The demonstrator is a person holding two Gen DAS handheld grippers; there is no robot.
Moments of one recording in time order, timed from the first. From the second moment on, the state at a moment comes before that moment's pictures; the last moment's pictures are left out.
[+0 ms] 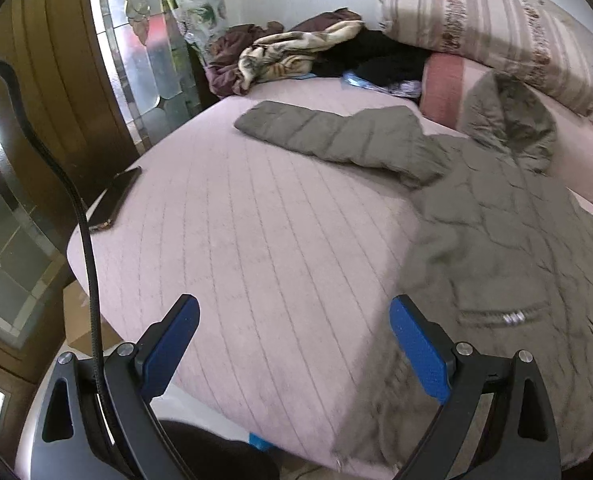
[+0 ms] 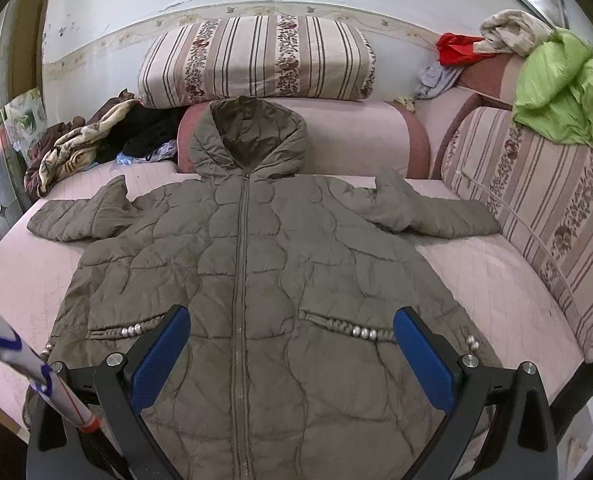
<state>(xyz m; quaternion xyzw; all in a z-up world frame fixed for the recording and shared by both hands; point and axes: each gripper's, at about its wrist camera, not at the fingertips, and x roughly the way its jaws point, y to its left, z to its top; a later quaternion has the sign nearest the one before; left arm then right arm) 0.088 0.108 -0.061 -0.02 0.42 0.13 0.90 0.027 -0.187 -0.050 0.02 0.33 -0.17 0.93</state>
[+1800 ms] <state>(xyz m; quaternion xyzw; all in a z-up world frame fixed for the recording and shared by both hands) 0.432 0.240 -0.152 -0.33 0.43 0.07 0.84 0.175 -0.259 -0.164 0.03 0.46 -0.15 0.88</state>
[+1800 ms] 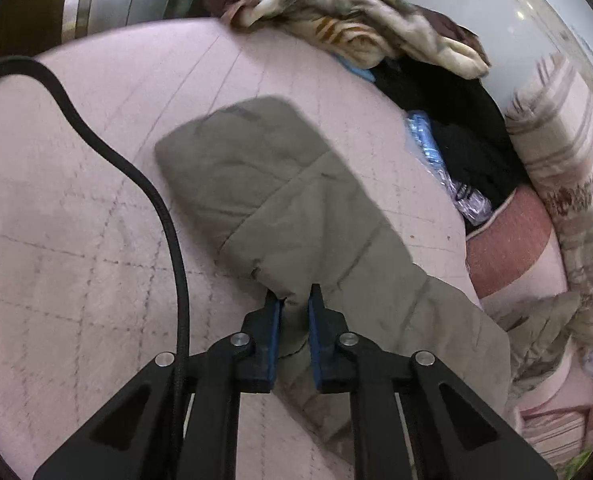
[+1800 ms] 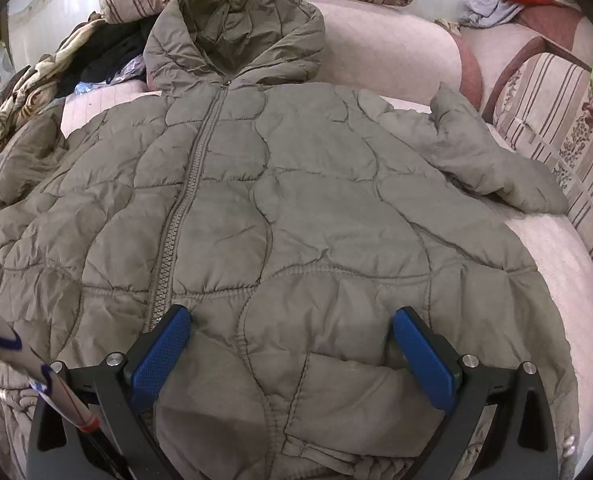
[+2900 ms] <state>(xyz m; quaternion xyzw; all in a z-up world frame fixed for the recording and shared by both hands) 0.211 -0.064 -0.064 -0.01 0.42 -0.18 0.89 0.145 -0.343 -0.130 0.24 0.39 -0.17 0.88</state>
